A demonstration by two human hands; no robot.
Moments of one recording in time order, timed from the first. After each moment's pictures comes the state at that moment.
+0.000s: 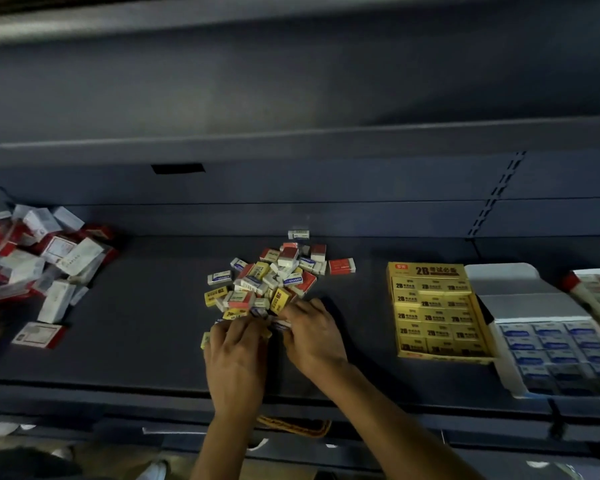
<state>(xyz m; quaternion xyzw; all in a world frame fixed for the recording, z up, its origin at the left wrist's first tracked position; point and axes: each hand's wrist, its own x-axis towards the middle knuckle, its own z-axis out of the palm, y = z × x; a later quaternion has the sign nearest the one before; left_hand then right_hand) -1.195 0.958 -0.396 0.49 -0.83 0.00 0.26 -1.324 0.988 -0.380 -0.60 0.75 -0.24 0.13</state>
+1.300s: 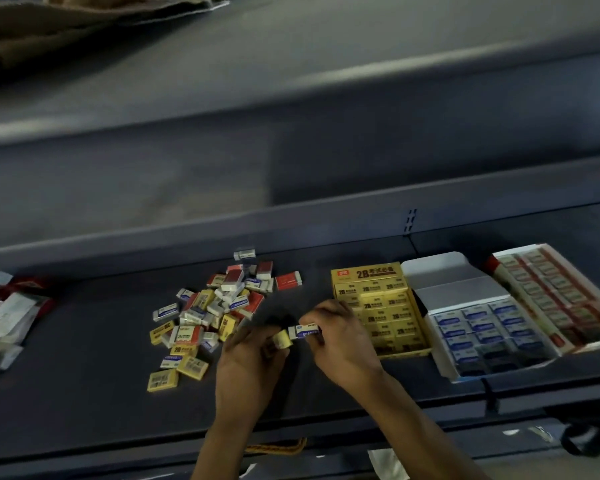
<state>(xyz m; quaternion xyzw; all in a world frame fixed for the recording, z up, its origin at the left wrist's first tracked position) -1.267 0.977 -0.369 0.39 -0.88 -0.19 0.21 -1.410 1.057 -0.353 -0.54 0.78 -0.29 0.10</state>
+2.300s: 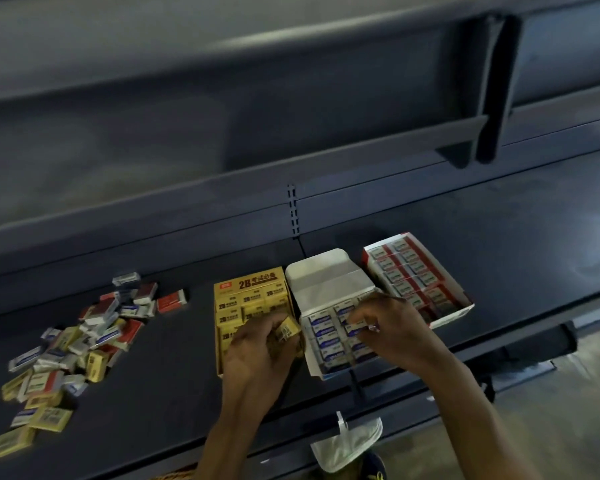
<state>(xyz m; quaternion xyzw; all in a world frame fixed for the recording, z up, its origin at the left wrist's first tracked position) -1.414 1.088 -0.350 0.31 -0.88 -0.29 0.21 -1.582 1.227 -0.329 -0.45 0.85 -0.24 0.16</state>
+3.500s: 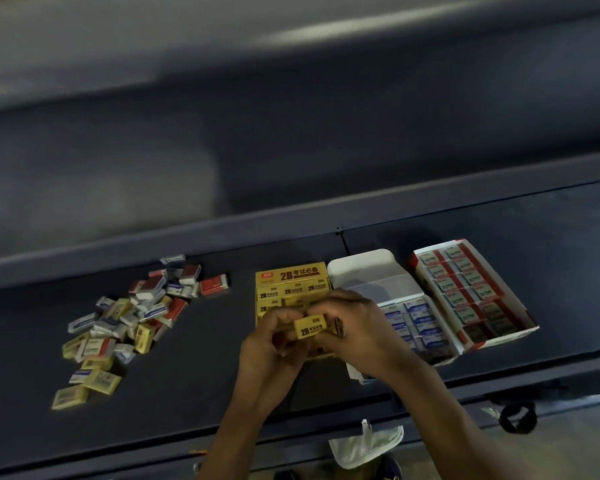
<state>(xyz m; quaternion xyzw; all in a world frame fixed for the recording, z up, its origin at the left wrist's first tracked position) -1.395 1.073 -0.336 0.35 -0.71 -0.56 0.25 -1.533 1.150 -0.334 -0.57 0.74 -0.32 0.16</state>
